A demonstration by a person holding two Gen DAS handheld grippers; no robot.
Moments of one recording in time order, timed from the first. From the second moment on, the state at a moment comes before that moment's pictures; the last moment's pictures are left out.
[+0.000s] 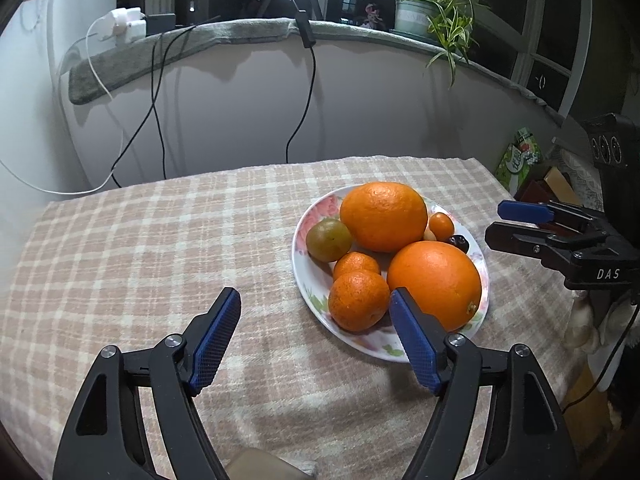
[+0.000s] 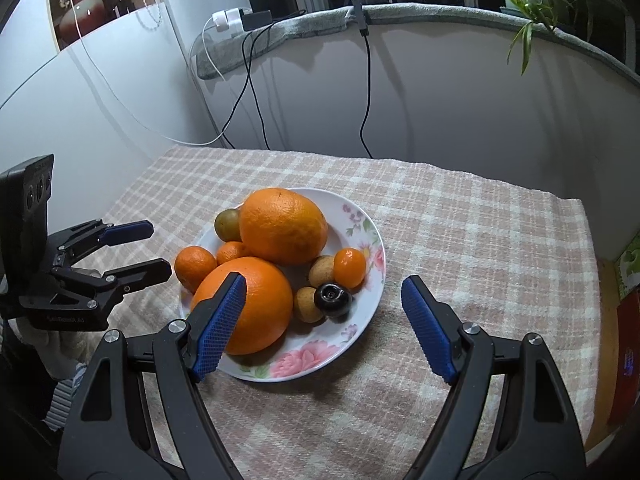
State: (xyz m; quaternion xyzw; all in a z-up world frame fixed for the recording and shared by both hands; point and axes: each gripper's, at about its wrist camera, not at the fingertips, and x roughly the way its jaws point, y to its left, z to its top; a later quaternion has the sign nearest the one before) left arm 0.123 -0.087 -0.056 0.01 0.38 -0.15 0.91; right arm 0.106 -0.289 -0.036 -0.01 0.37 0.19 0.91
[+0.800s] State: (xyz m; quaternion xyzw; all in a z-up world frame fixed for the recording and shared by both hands) left arm 0.079 -0.071 -0.042 -0.02 0.35 -0.11 0.93; right arm 0.045 -0.300 -0.031 0.03 0.30 0.09 0.95
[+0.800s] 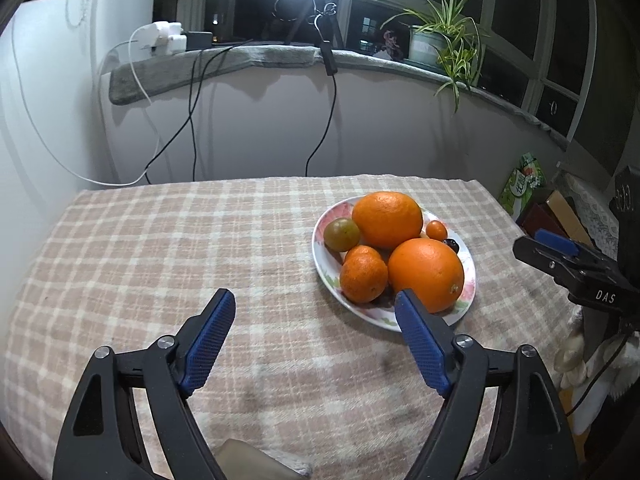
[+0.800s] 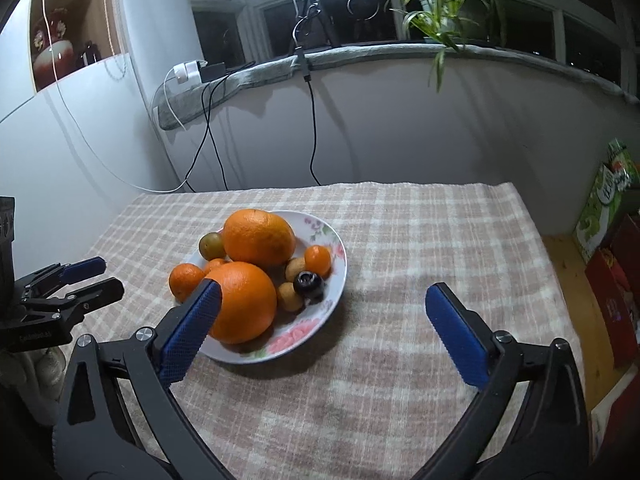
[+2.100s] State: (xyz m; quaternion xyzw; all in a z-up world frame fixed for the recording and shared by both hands) left arm 0.072 -0.066 -0.045 -0.03 0.35 -0.11 0.93; right arm 0.038 -0.297 -0.035 0.03 0.31 0.08 0.95
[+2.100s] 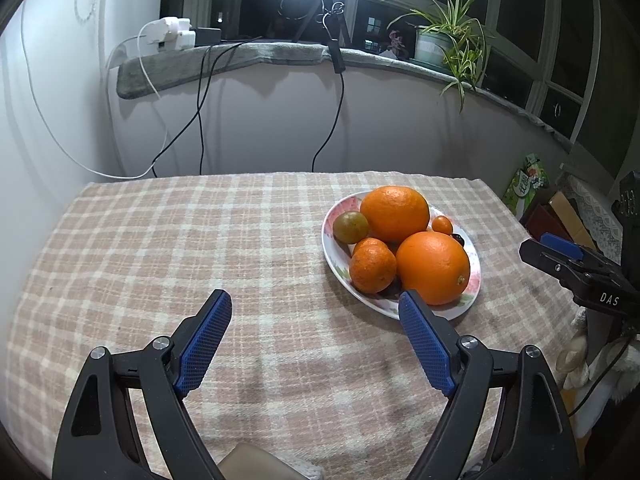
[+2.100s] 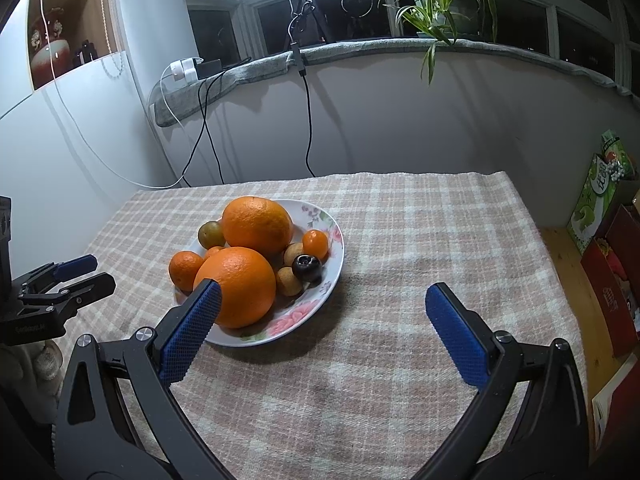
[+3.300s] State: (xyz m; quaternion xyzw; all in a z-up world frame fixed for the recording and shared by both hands) left arm 0.074 -0.067 -0.046 -0.02 0.35 -0.11 0.93; right arm 0.041 -0.302 -0.038 0.04 0.32 0.07 0.95
